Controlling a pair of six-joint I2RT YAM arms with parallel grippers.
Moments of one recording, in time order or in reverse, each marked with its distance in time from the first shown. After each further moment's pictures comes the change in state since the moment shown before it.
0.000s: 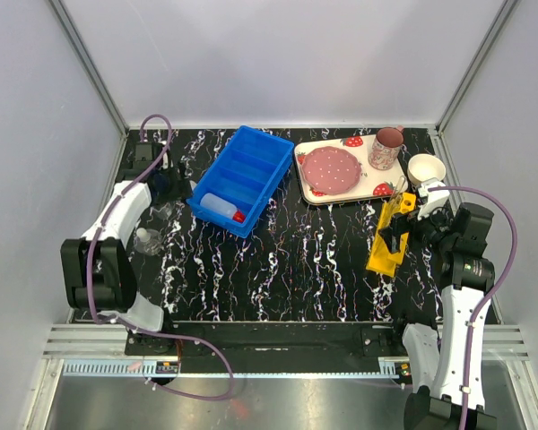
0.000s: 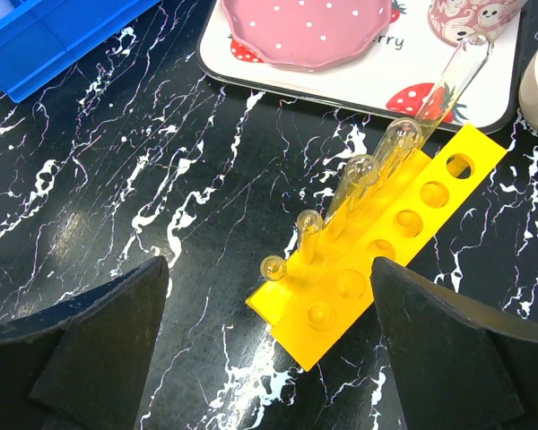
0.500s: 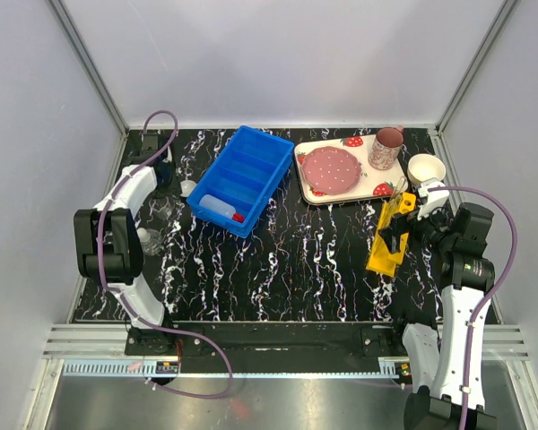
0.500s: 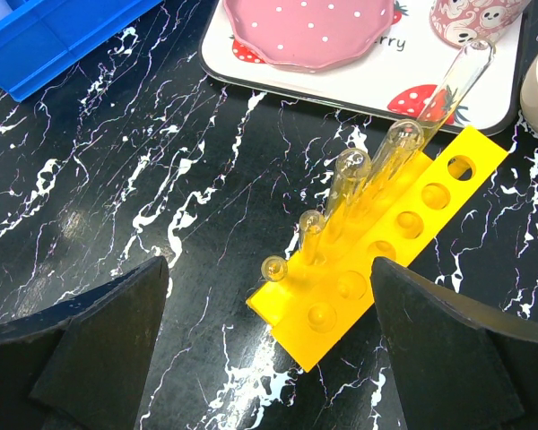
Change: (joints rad) left arm 0.019 0.232 0.163 -0.031 -0.174 0.044; right arm 0.000 0.000 0.000 0.000 -0.006 -0.006
